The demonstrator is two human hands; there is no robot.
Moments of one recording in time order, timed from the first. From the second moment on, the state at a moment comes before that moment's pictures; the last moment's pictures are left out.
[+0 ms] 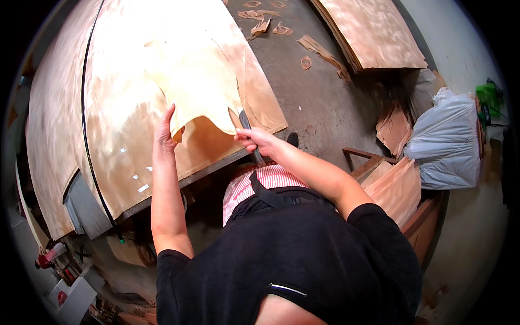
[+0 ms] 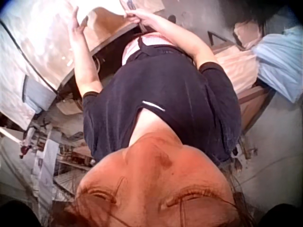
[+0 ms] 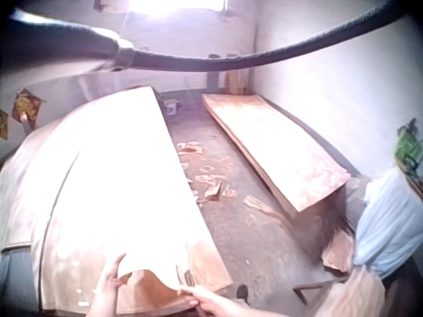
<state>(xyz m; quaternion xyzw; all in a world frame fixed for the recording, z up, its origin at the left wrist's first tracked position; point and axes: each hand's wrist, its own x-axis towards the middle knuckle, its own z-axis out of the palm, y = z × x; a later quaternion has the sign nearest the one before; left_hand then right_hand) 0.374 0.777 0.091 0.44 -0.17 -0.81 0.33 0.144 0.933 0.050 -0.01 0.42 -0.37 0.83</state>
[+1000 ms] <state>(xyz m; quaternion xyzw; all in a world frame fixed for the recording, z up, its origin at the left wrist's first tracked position) 0.318 0.858 0.057 0.63 -0.71 -0.31 -0.05 0.060 0.973 -0.004 -0.33 0.82 -0.25 0.38</state>
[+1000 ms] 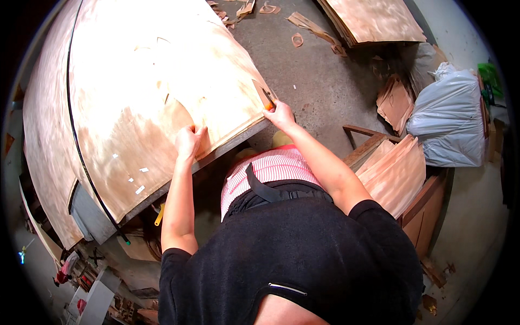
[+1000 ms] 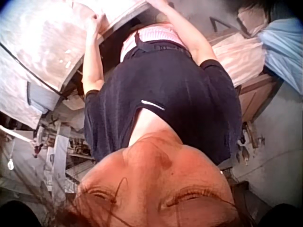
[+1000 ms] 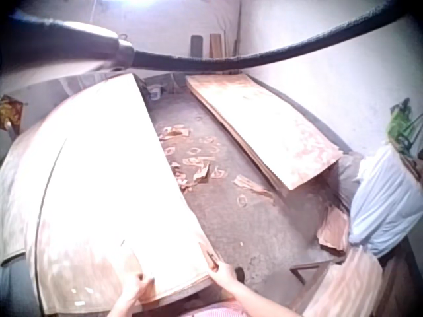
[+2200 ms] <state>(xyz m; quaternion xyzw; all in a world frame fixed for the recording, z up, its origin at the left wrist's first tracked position) 0.254 0.812 0.044 0.42 -0.88 -0.13 0.16 0.048 0.975 -0.020 -0.38 0.80 -0.22 0.41</state>
